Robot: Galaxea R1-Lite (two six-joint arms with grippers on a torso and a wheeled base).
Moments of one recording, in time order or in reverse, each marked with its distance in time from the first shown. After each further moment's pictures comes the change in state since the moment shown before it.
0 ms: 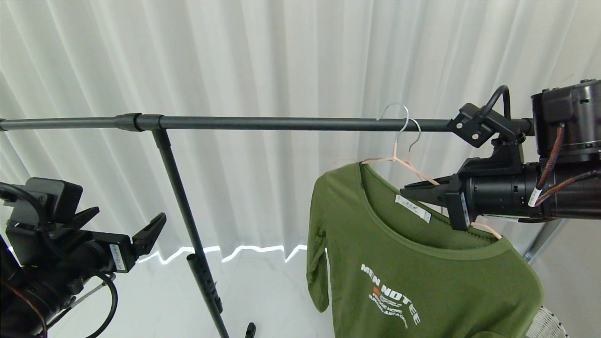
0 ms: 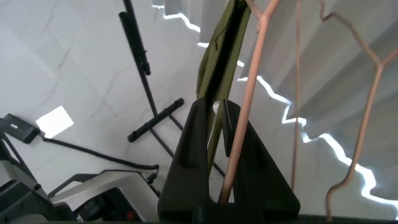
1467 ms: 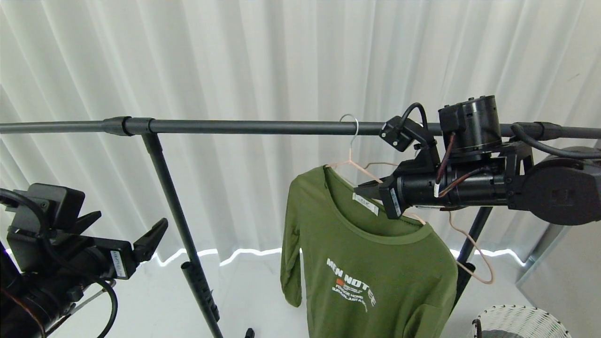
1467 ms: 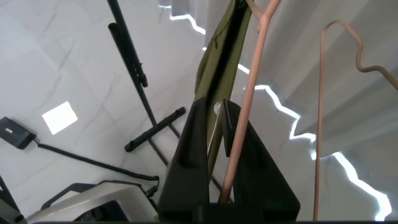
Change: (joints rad) left arm -0.015 -0.010 0.022 0.000 -0.001 0.008; right arm 0.063 0.267 -0.166 -0.086 -0.005 0.008
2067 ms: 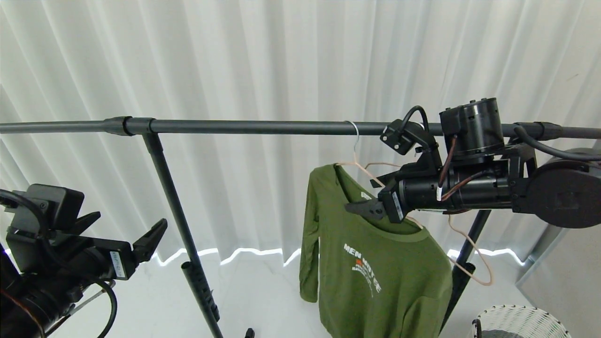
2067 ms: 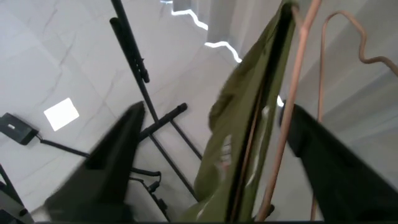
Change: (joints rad) left arm 0.000 -0.002 0.003 0.000 0.000 0.000; right arm 0.002 -0.014 0.022 0.012 -0.003 0.001
